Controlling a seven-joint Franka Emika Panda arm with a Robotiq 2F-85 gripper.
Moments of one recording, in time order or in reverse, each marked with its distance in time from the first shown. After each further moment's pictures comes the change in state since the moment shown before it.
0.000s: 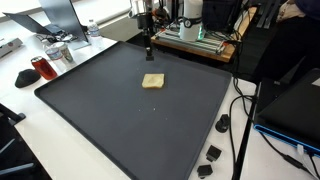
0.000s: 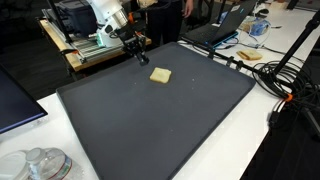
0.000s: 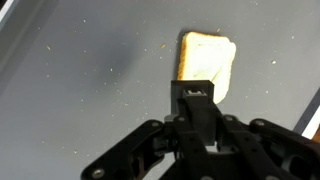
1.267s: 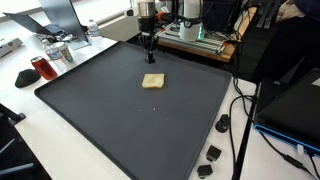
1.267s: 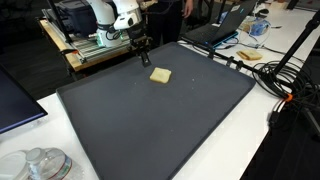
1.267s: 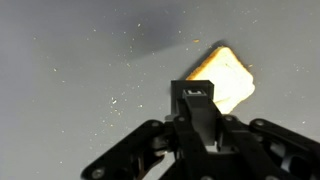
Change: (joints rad) arm 0.003 0.033 0.091 0.000 -0.616 0.138 0.048
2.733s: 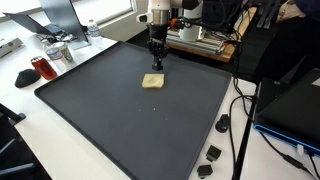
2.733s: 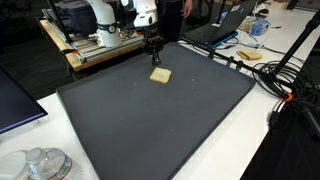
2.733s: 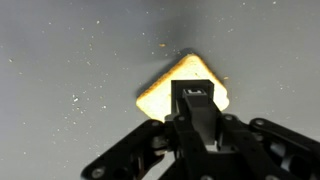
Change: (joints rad) arm 0.081 0.064 0.018 0.000 -0.586 0.104 0.580
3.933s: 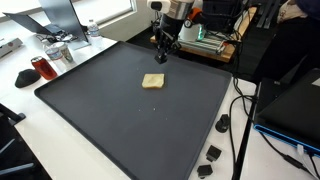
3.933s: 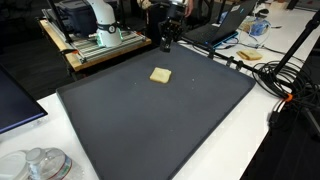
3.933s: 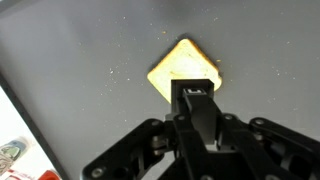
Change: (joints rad) arm 0.135 0.022 0.090 0.406 -0.506 -0.752 0.670
